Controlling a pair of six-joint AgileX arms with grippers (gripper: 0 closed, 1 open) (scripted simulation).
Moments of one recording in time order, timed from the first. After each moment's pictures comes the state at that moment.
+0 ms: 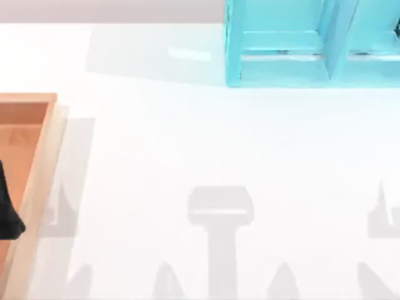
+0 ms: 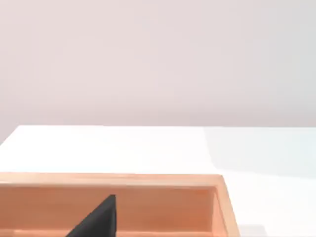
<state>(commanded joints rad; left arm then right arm) 0.00 0.00 0.00 0.00 0.00 0.00 0.00 0.00 0.00 0.00 0.00 0.00</state>
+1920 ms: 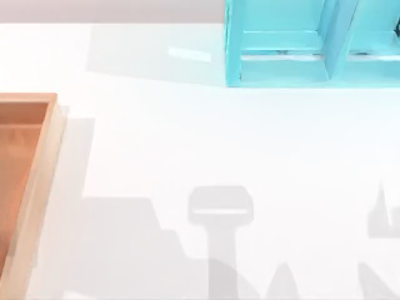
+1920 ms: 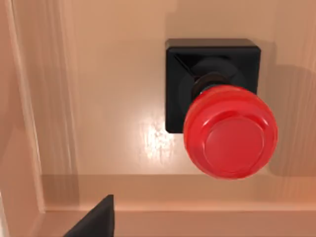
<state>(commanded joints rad) 0.33 1.61 1.35 -1.31 0.00 0.35 0.00 0.00 0.00 0.00 0.00 0.00</state>
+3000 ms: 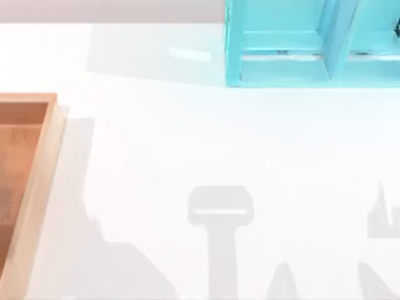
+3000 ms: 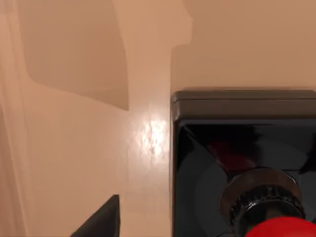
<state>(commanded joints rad) 0.34 1.69 1.03 -0.91 0.00 0.36 0.00 0.00 0.00 0.00 0.00 0.00</state>
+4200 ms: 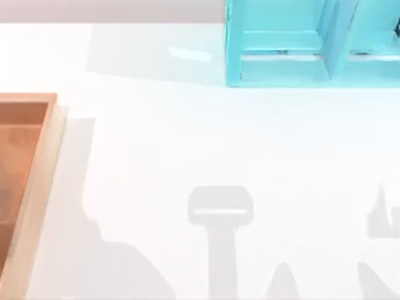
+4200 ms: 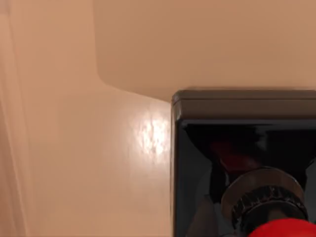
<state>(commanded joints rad) 0.34 1.69 1.03 -0.91 0.00 0.36 0.00 0.00 0.00 0.00 0.00 0.00</state>
